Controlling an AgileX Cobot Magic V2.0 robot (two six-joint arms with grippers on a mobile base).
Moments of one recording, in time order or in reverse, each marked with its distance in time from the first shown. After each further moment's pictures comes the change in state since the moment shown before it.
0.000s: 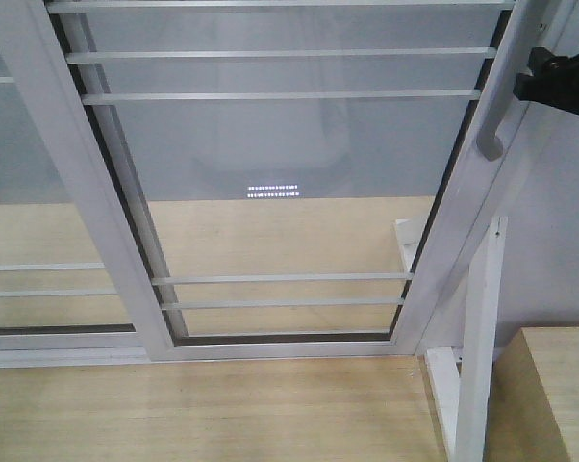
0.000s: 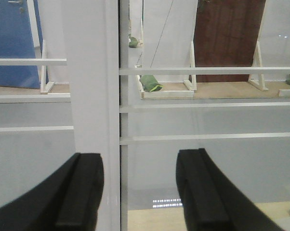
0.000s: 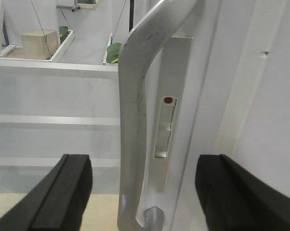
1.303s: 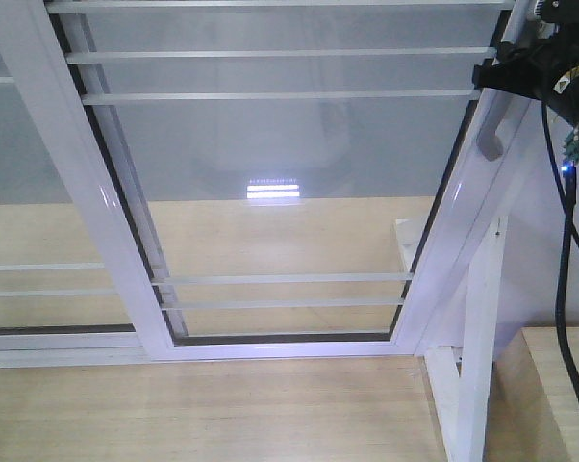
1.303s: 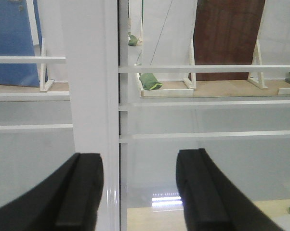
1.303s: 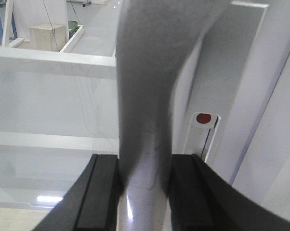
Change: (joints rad) left arm 0.000 0.000 0.000 0.000 0.008 -0.001; right arm 0.006 0.347 -0.255 -0.133 -0.096 0.094
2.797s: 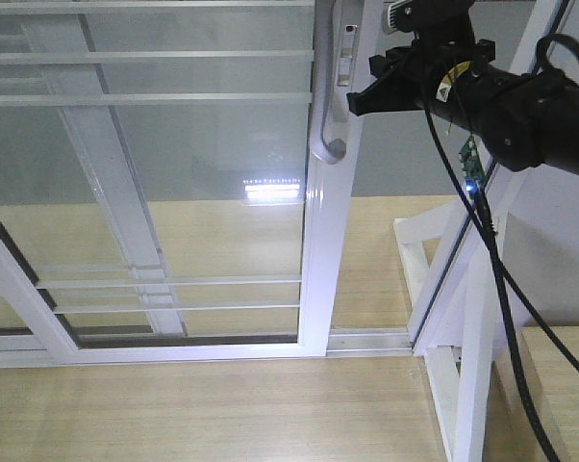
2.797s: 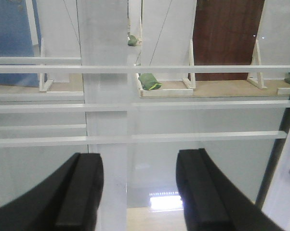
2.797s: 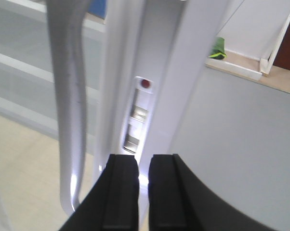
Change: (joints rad) left arm 0.000 0.000 0.000 0.000 0.000 -0.001; right arm 0.338 -0.120 -0.006 -0.084 0.220 0.011
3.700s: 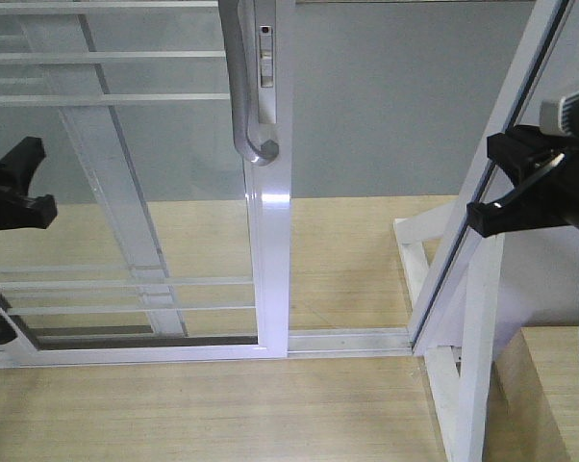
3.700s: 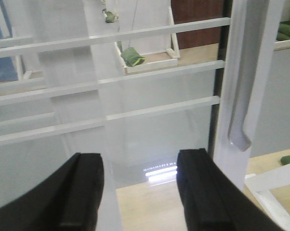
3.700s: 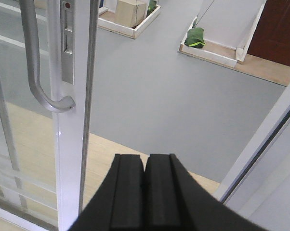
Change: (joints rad) left arm -0.071 0.250 -0.039 0.236 -0.100 -0.116; right arm 0.000 -0.771 0.560 0.001 0.218 -0.003
